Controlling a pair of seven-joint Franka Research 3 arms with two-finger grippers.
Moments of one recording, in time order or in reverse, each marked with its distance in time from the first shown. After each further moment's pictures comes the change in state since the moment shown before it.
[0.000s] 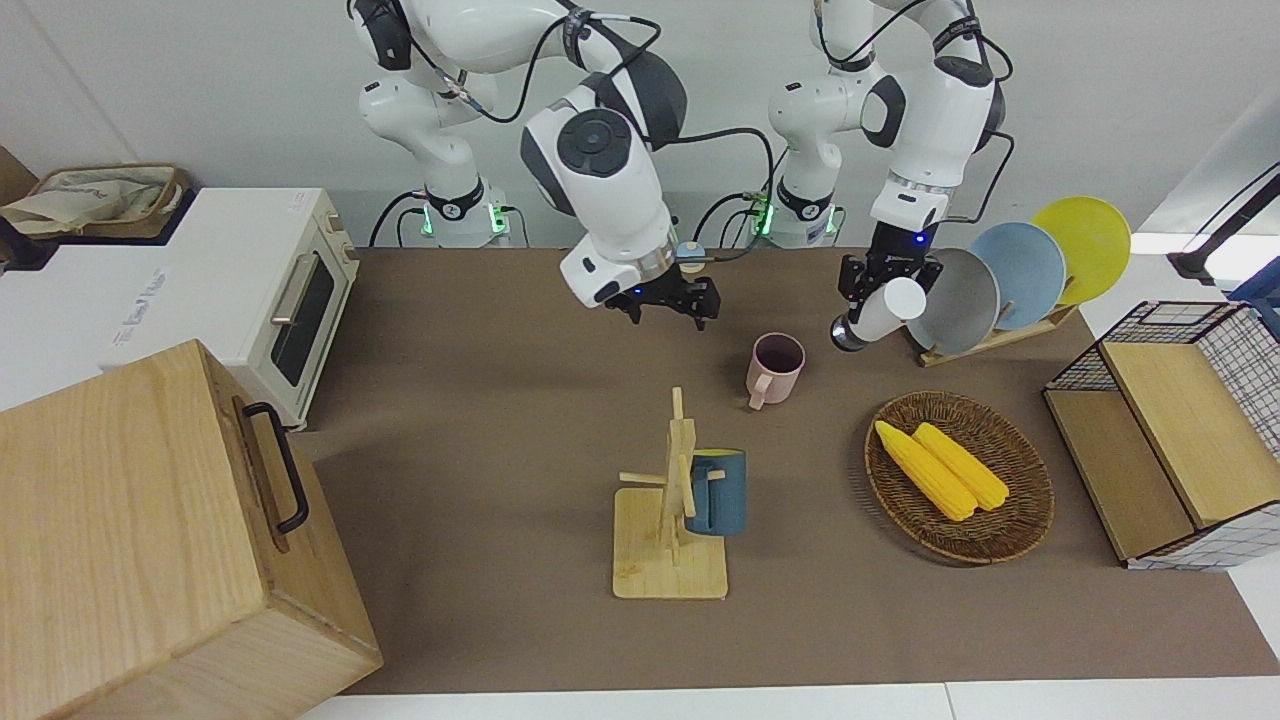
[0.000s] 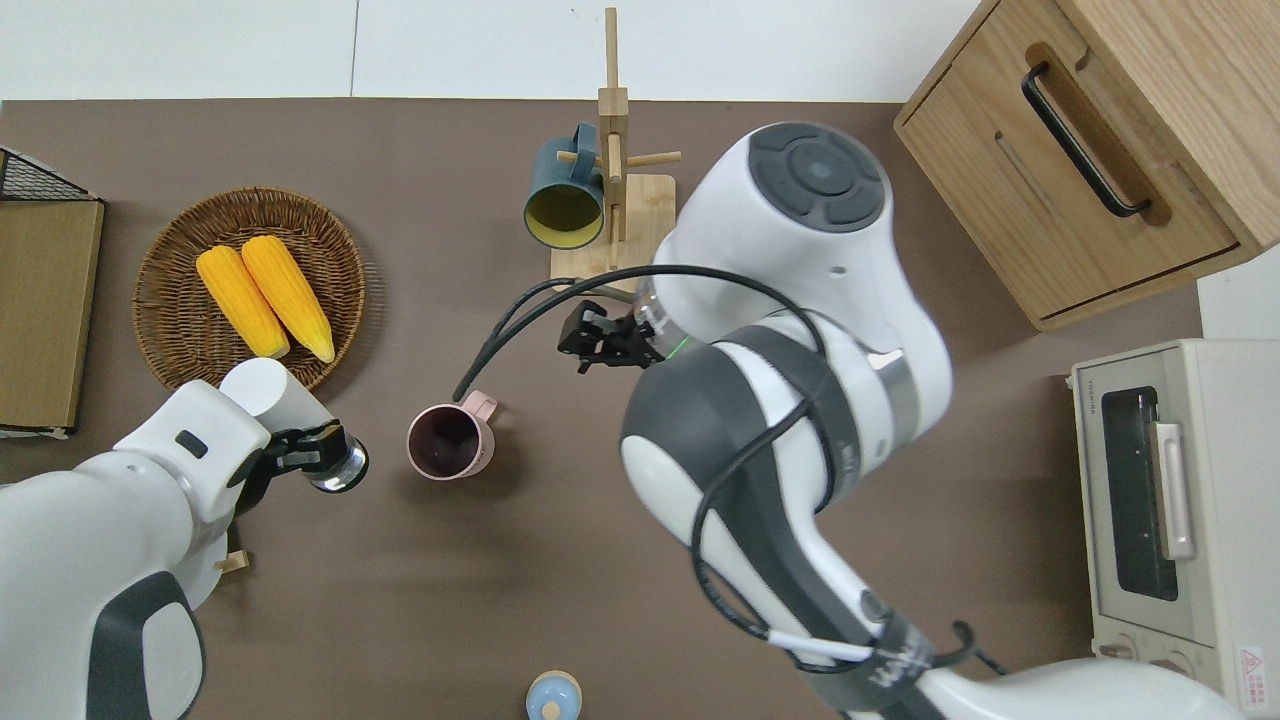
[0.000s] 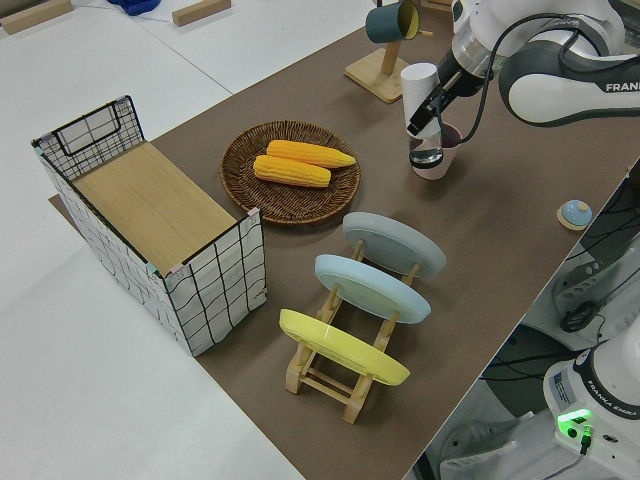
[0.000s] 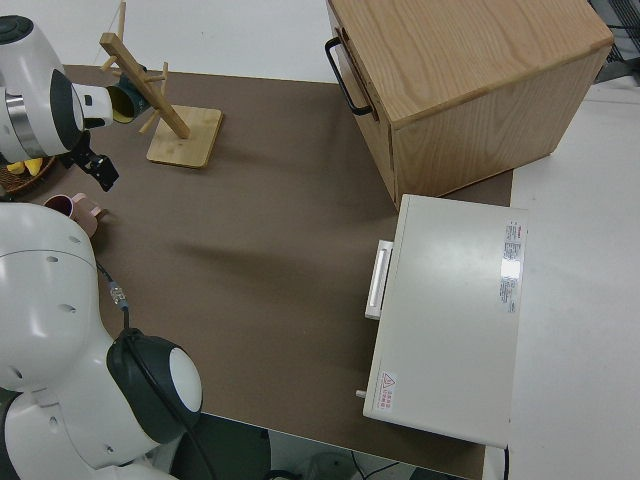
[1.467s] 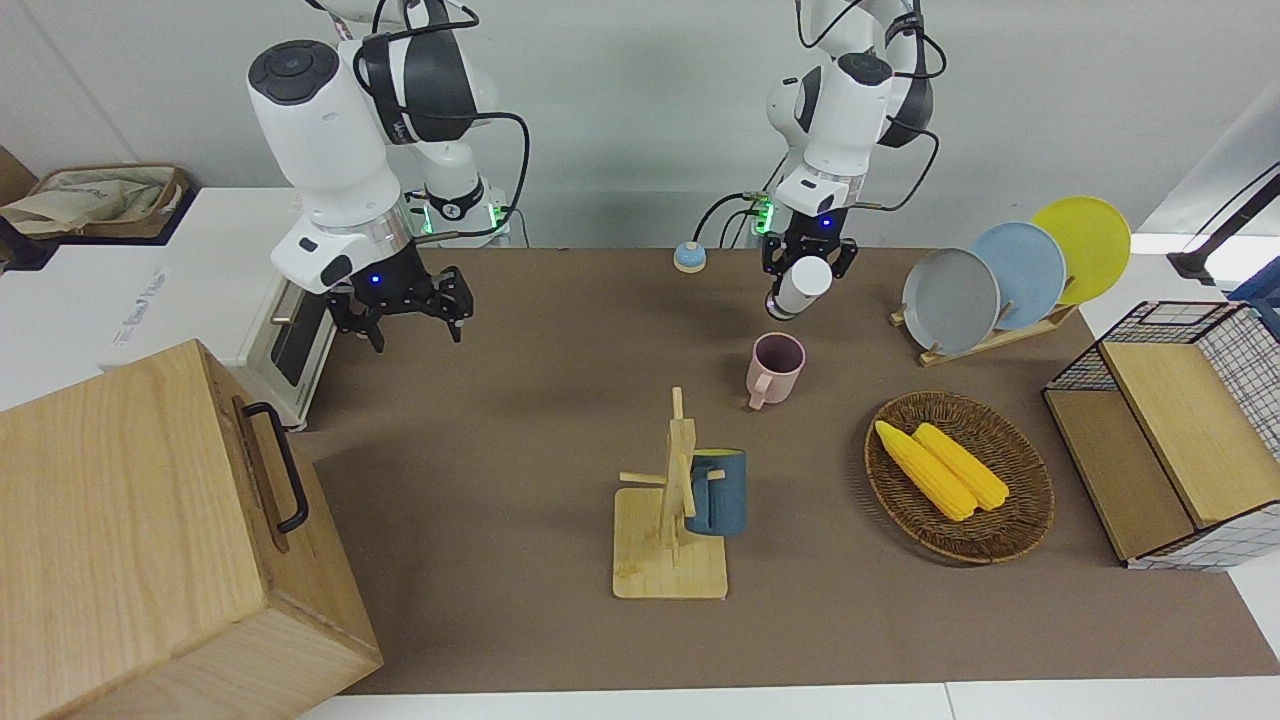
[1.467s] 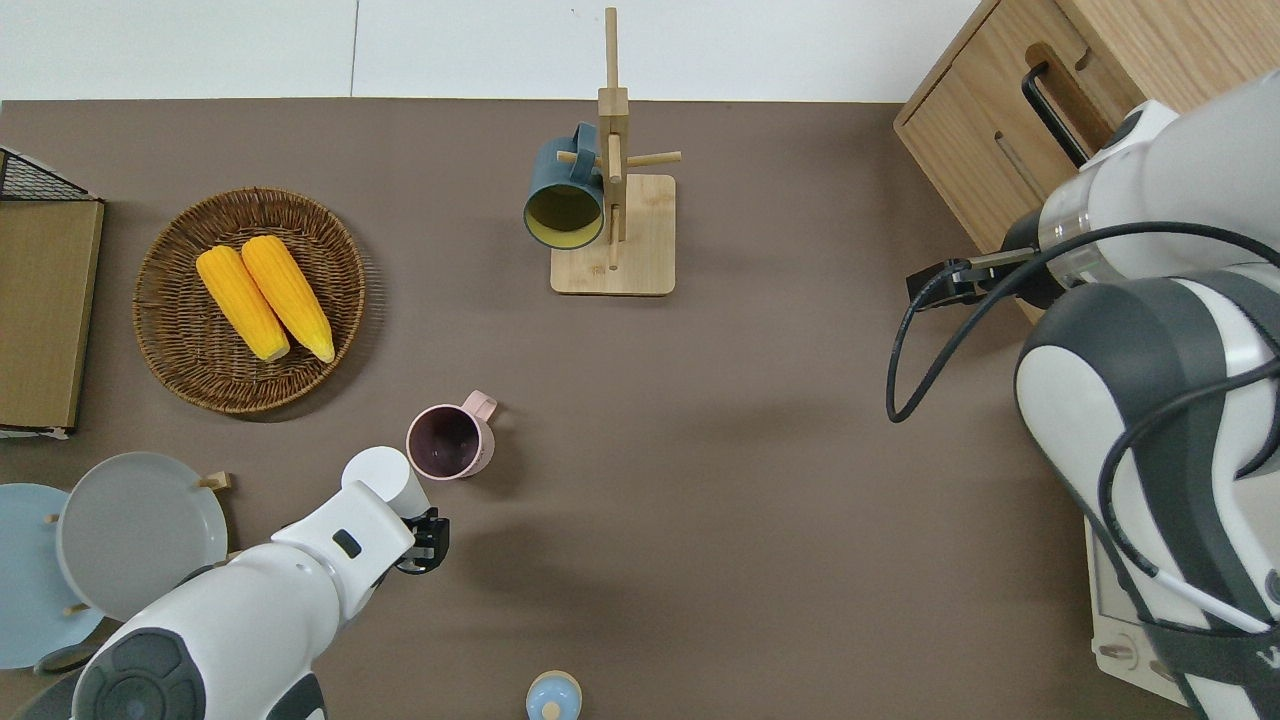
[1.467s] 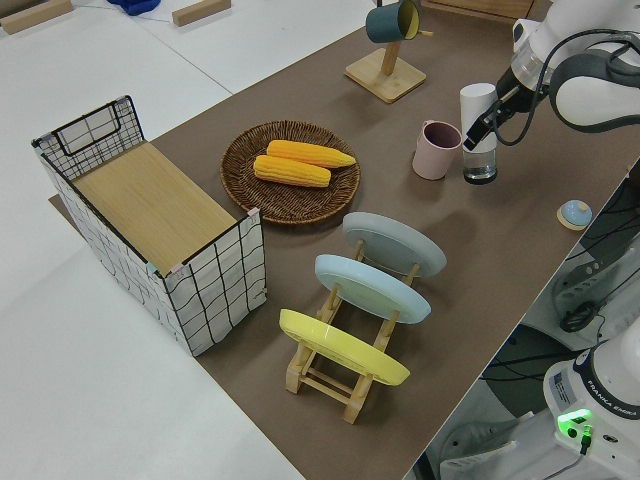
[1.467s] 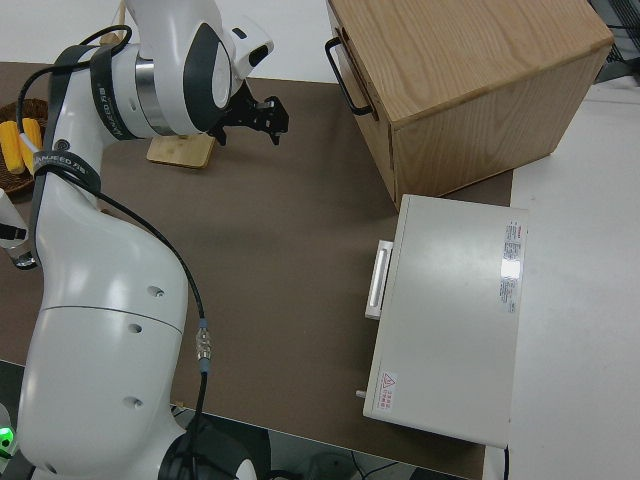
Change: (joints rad) left arm -0.173 -0.124 -0.053 -0.160 -0.007 -0.038 -0.075; right arm -0.353 -0.241 -0.009 -0.233 -0.263 0.066 -0.742
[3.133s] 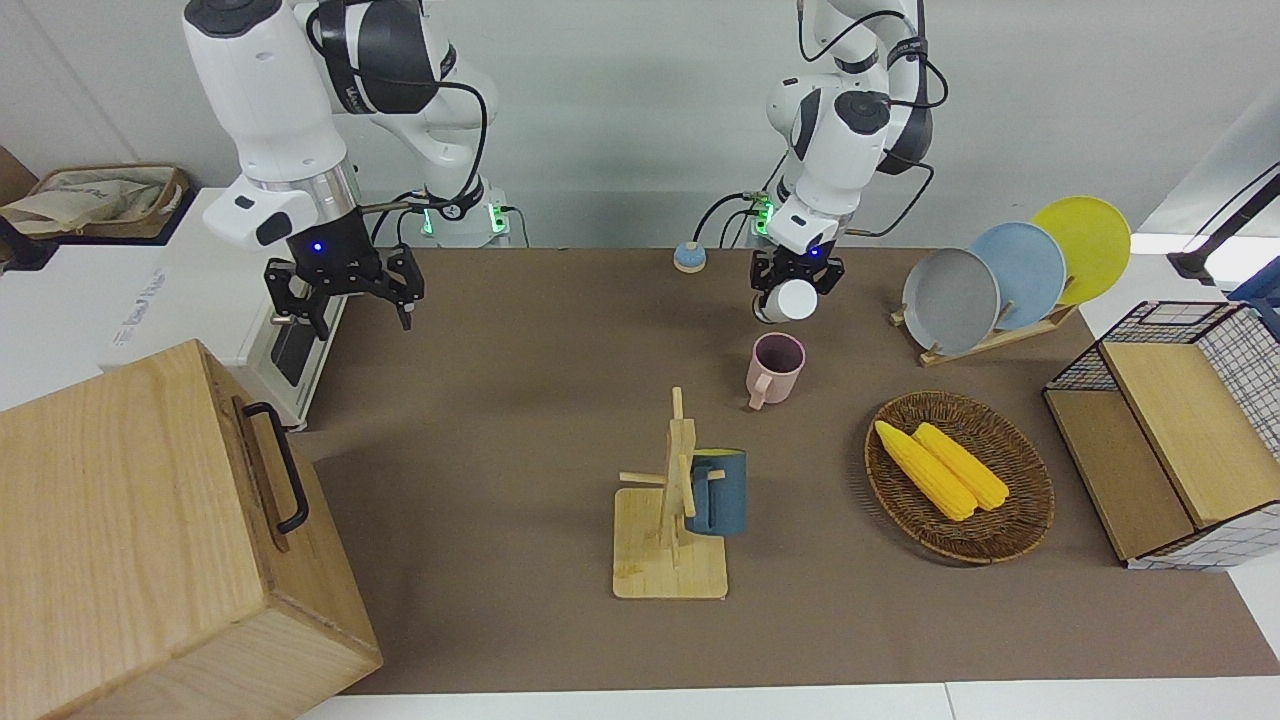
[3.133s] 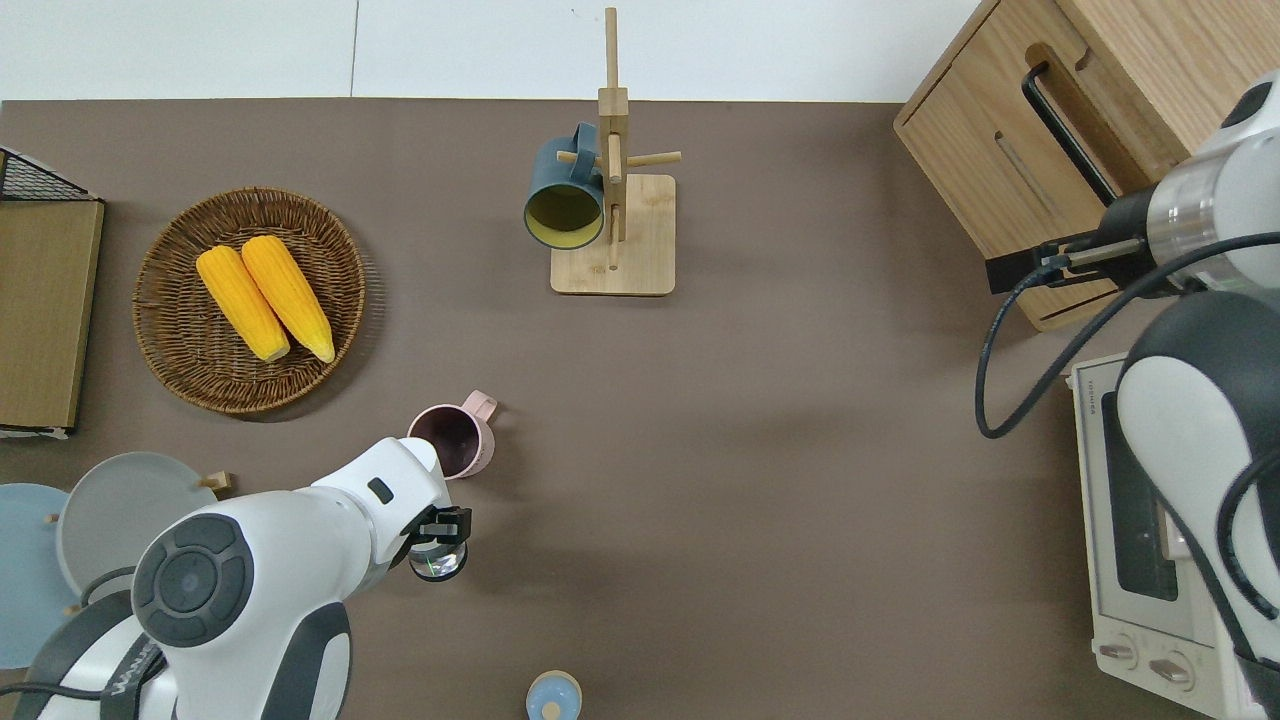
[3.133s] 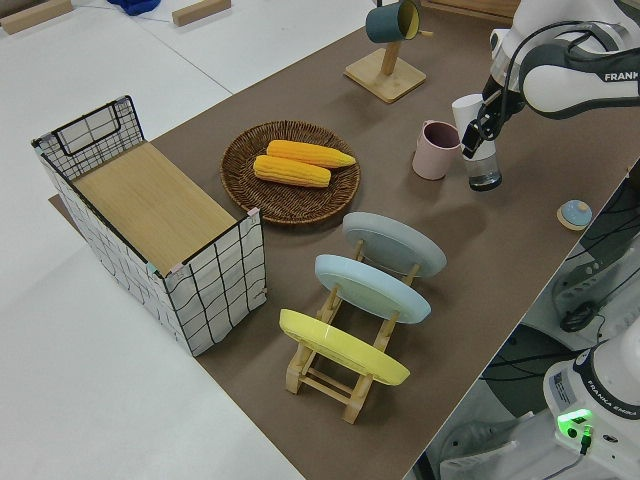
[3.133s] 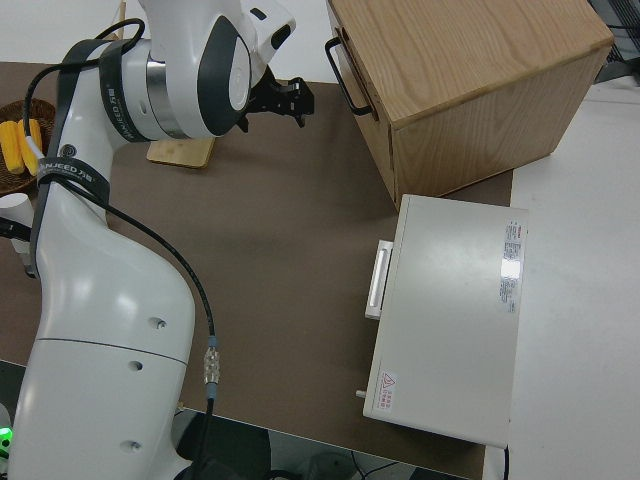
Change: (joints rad) left arm 0.019 0.163 -0.016 0.116 0.005 -0.123 -0.031; right arm -0.068 -0.059 0.011 0.009 -0.031 0.035 -0.090
